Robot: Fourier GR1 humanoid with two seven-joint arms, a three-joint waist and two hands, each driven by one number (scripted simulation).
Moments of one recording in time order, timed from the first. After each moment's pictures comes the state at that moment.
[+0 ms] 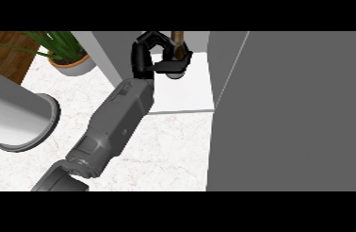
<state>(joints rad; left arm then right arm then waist) -1.07 0.00 -0.05 -0.32 0.47 0.49 -0.69 -0.10 -0.05 0.01 -2.41 -0.20 0.19 0.61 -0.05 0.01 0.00</state>
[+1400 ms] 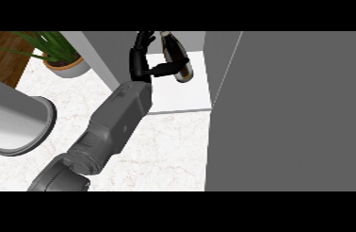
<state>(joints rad) -1.13 0.00 0.02 -0.12 0.50 0.49 -0.77 -0.09 -0.04 0.04 -2.41 -0.20 0.20 0.57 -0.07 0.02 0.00</state>
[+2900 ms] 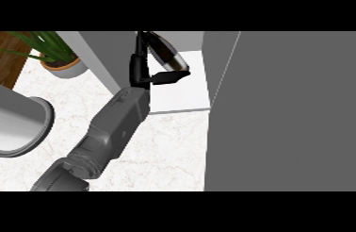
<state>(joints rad) -1.09 0.00 0.01 -0.11 0.45 0.38 -0.86 -0.08 -0.04 0.08 -2.41 -0.19 0.19 0.56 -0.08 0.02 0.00</state>
